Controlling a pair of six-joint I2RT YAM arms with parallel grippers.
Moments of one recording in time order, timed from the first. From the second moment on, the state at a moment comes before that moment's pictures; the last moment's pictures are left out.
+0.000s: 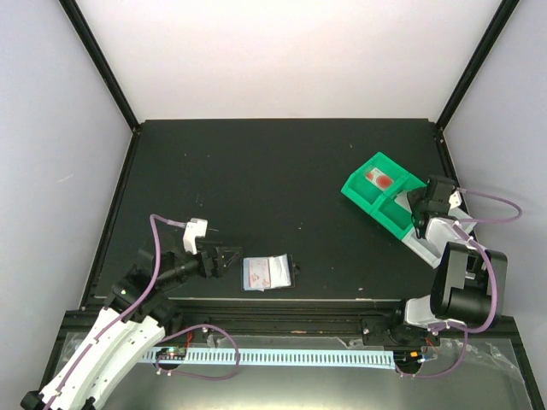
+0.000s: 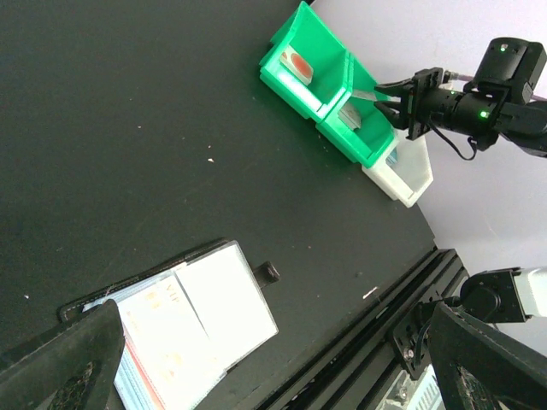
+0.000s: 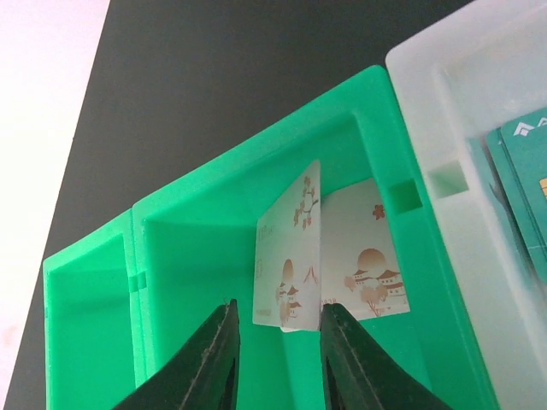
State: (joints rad) left arm -0.49 0.35 0.46 -0.53 0.43 -0.62; right arm -0.23 1.41 0.66 0.05 0.03 1.01
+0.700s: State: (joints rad) left arm -0.49 0.38 0.46 -0.55 0.42 -0.62; right arm -0.23 1.42 0.82 -0.22 0.04 0.91
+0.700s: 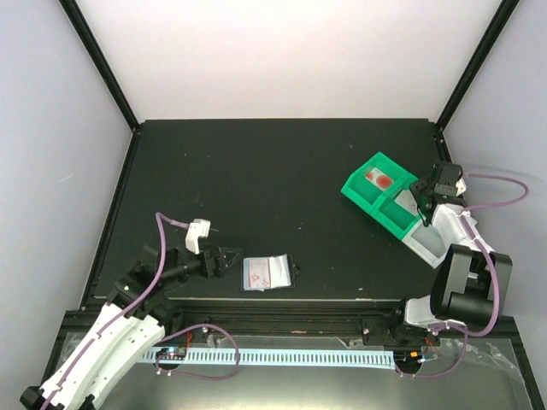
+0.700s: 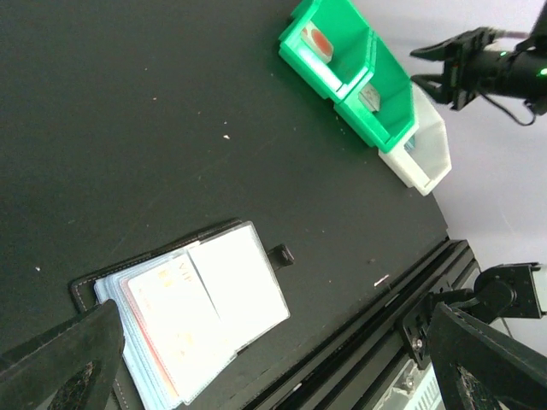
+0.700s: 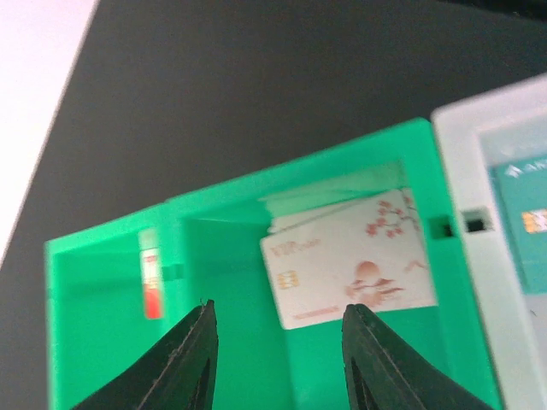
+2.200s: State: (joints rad) left arm -0.49 0.59 0.30 -0.37 0.54 -0.77; right arm 0.81 1.17 0.69 -0.26 -0.28 0.86
